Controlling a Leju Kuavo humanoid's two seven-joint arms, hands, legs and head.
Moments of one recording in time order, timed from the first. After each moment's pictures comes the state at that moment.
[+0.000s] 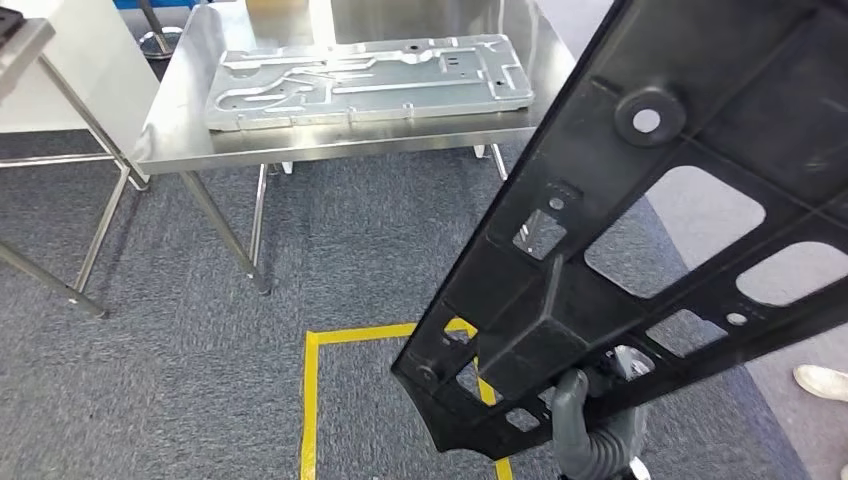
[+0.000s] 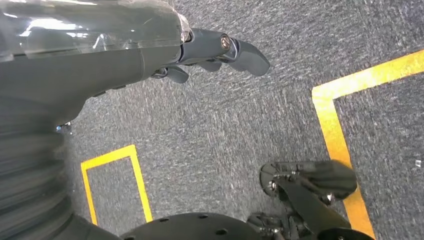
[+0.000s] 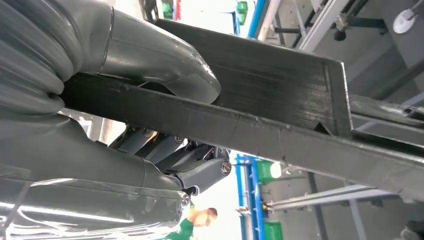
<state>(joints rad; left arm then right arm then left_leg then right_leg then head) -0.04 -0.04 -0.17 -0.17 0.04 0.35 -0.04 0.19 0.13 0.35 -1.96 0.06 0.06 -0.69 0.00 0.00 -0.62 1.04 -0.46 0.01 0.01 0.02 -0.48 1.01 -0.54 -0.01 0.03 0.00</state>
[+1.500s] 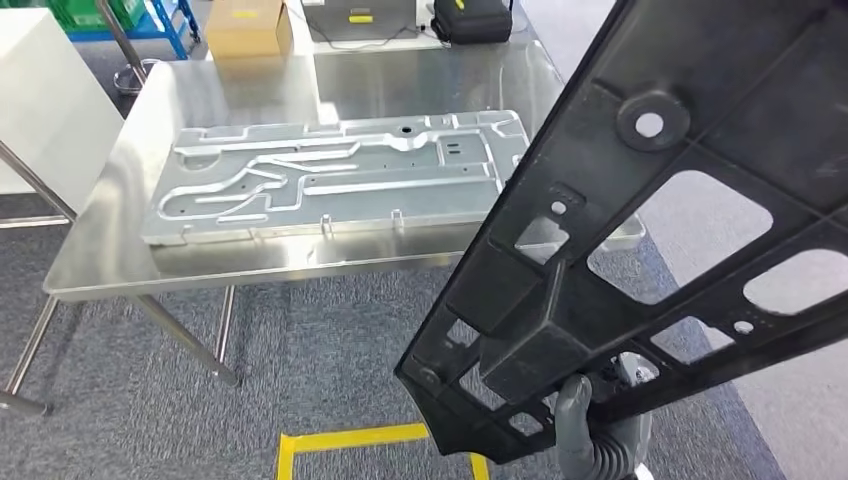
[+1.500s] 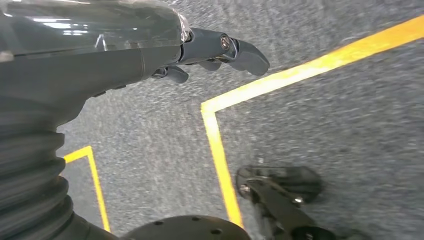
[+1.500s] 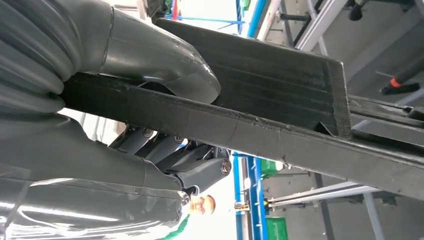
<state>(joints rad) -0.05 -0.04 -0.16 -0.17 0.04 0.34 -0.04 0.20 0.13 0.35 -1.97 0.06 0.05 -0.69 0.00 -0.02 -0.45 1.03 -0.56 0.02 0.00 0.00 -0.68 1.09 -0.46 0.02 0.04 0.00</state>
